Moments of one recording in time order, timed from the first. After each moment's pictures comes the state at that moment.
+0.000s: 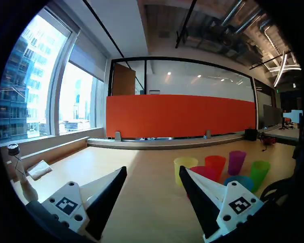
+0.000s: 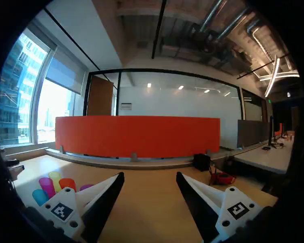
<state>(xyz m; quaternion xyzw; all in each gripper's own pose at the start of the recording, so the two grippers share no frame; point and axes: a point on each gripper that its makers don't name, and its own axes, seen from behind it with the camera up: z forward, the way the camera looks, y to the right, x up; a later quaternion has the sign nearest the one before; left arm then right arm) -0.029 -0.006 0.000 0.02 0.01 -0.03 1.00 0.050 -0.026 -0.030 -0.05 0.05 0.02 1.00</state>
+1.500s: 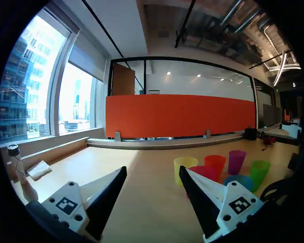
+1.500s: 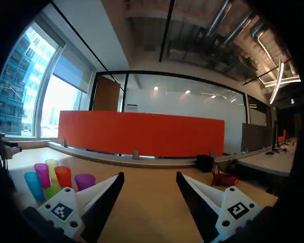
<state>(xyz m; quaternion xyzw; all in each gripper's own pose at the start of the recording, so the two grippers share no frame) -0.029 -0.005 0.001 0.02 0.01 -0.03 1.00 0.006 -0.018 -0.019 -0.03 0.06 -0.01 1.00</state>
